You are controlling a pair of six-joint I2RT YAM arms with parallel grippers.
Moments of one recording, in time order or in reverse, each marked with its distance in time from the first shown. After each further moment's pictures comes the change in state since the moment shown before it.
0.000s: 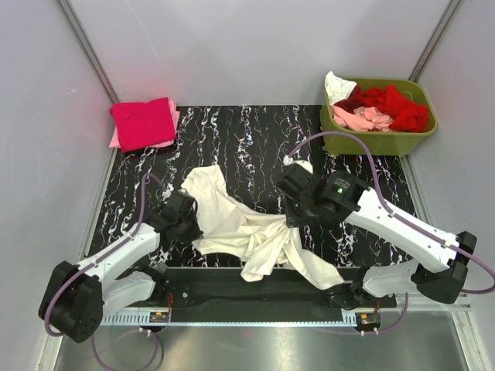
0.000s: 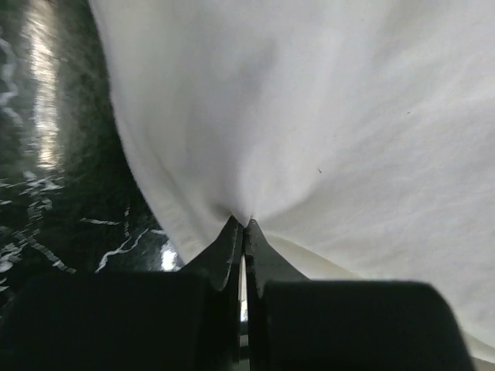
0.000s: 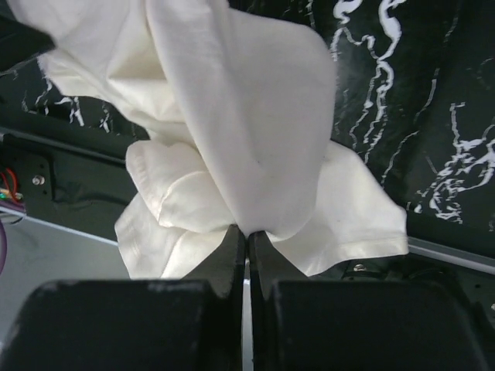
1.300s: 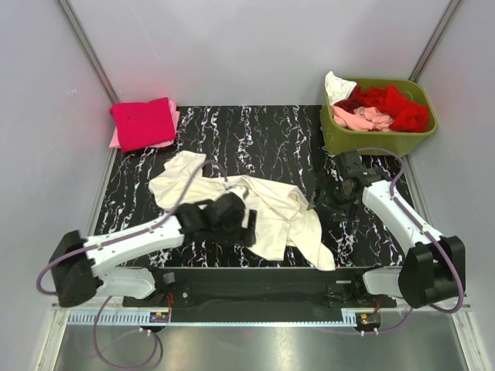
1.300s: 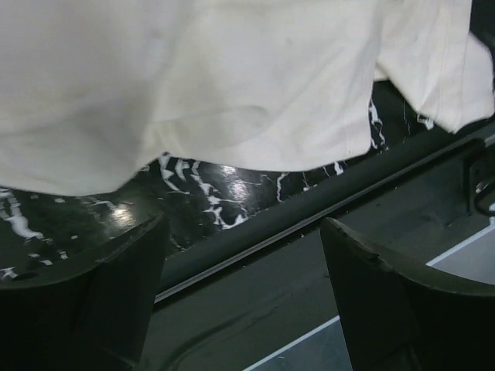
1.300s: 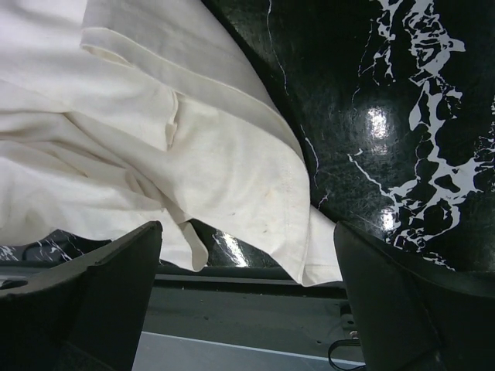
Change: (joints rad) left arm -0.525 0.146 0.401 -0.131 -0.082 0.070; right arm -0.771 -0.003 -0.455 0.349 -0.330 -0.195
